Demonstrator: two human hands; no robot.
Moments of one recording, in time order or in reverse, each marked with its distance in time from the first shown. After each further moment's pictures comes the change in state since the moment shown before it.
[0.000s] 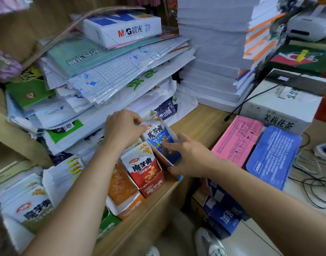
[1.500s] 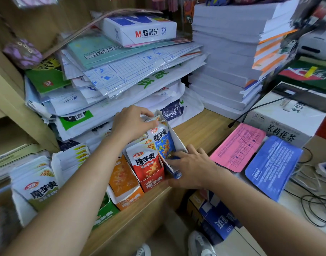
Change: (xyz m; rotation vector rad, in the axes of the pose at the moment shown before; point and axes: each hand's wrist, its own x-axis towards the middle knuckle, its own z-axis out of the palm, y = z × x) left_hand -0.006 -0.001 -0.005 -0.099 -0.002 0.023; right_hand -0.014 -0.004 0.018 -0.438 -0.142 -0.091
